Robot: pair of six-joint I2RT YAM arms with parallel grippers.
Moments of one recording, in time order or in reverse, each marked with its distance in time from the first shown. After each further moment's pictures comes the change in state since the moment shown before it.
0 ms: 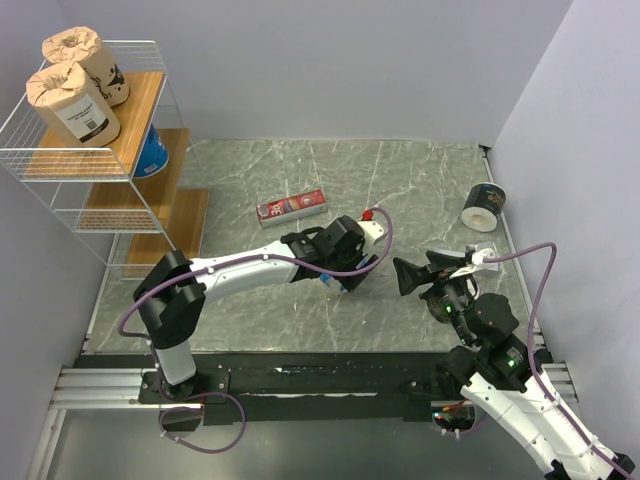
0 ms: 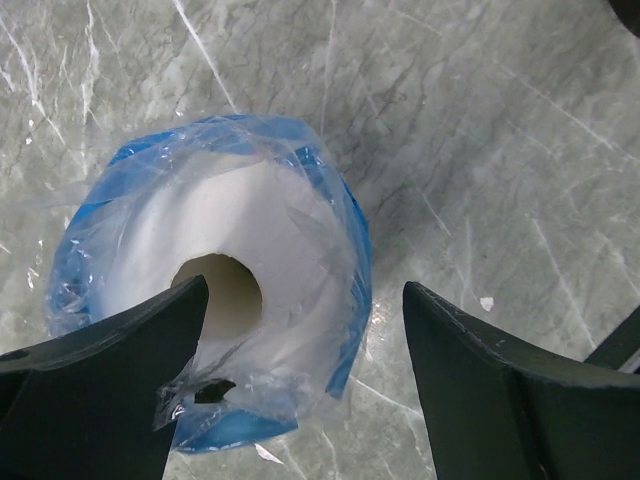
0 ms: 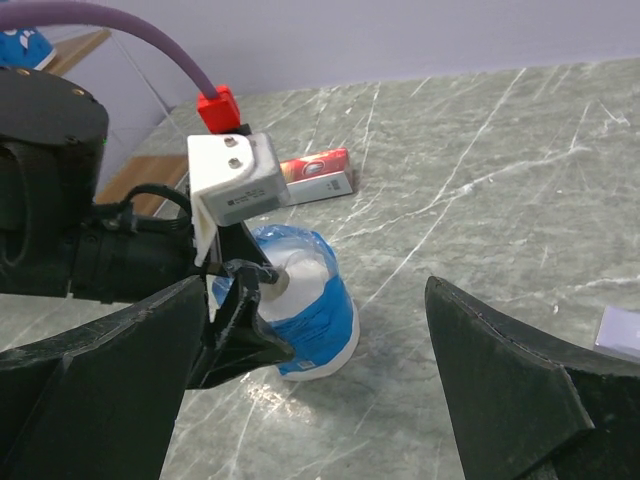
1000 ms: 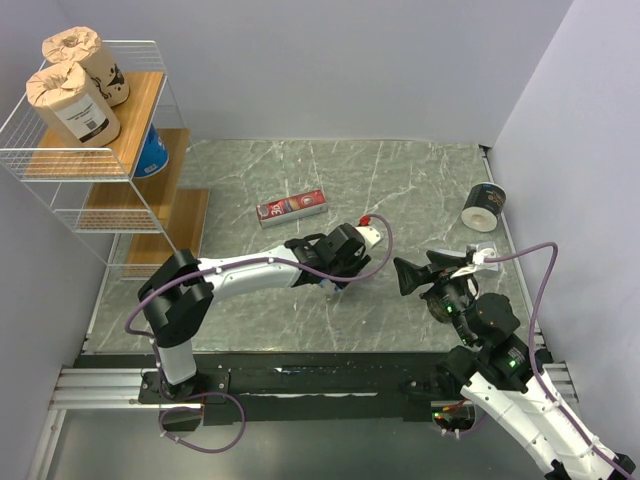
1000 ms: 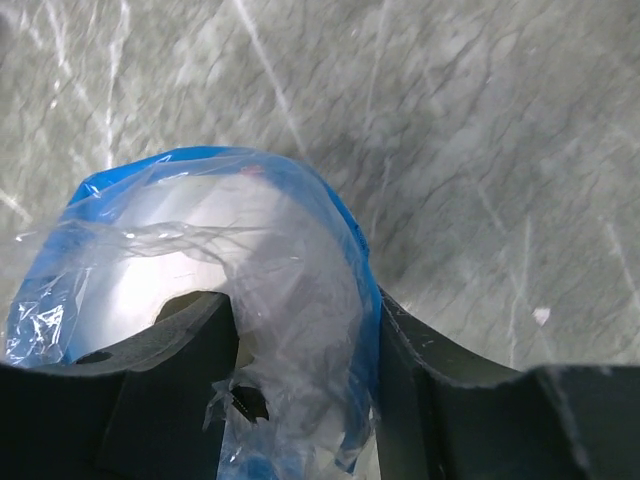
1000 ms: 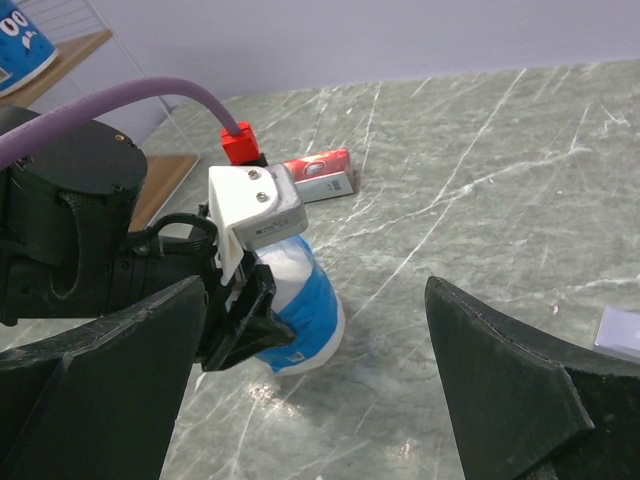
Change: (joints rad) left arm -0.006 0.033 -0.046 0.043 -0.103 -0.002; right arm 0.000 0.001 0.008 -0.007 -0.001 0.000
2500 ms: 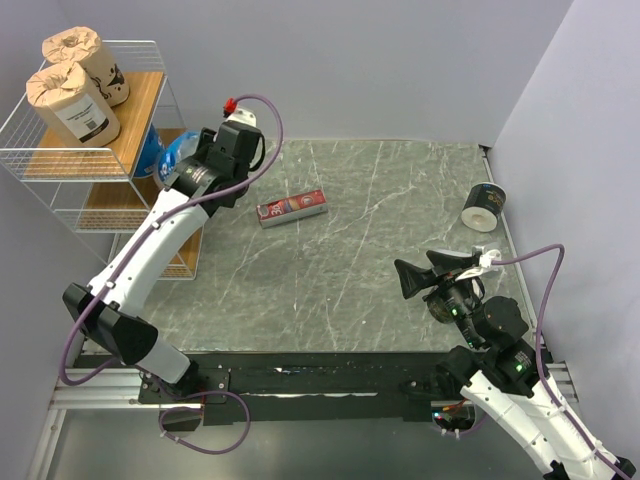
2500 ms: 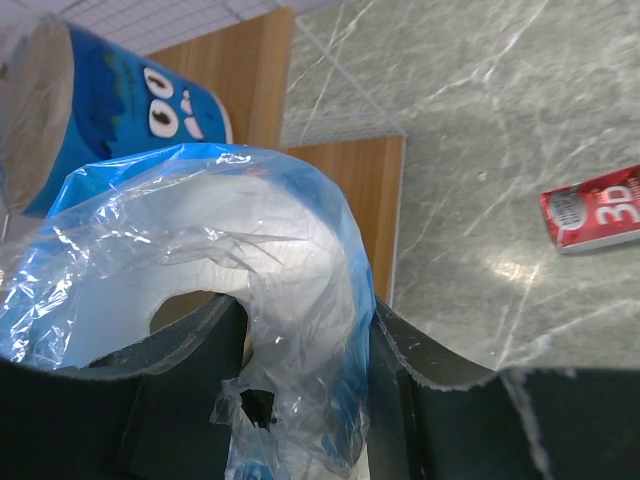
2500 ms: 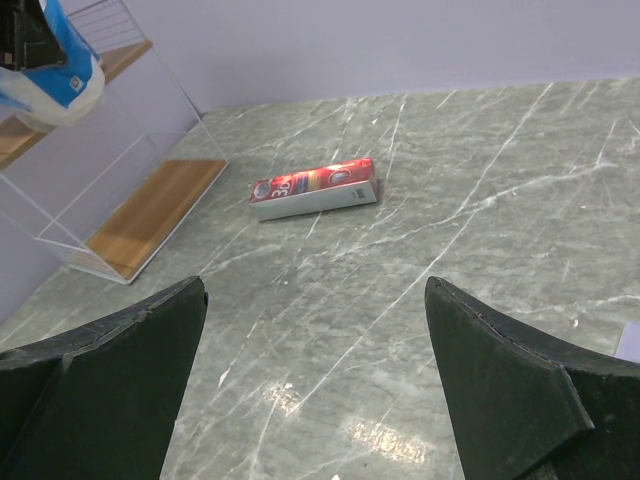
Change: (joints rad) left arm 0.476 -0.271 0.446 -0.557 -0.632 0.102; right arm 0.000 -0.026 0.035 -0.027 -0.050 0.008
